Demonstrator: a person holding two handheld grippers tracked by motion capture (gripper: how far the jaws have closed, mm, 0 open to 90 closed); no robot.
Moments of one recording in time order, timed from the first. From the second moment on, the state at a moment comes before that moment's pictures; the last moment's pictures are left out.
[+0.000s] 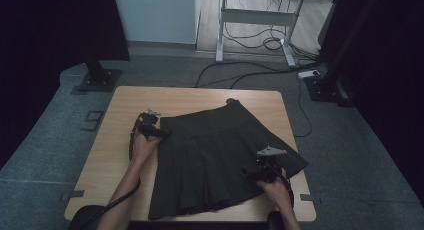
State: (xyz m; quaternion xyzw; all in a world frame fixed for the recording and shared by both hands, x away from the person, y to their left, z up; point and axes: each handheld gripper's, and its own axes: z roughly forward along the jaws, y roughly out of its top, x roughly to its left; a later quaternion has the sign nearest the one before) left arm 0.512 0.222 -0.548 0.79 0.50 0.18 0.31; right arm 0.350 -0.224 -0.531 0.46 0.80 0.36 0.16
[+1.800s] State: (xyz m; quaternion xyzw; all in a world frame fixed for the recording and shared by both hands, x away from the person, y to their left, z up) left arm 0.512 0.222 -0.548 0.79 0.50 0.18 0.31; right arm 0.278 0.010 -0.532 0.12 0.93 0.34 0.00
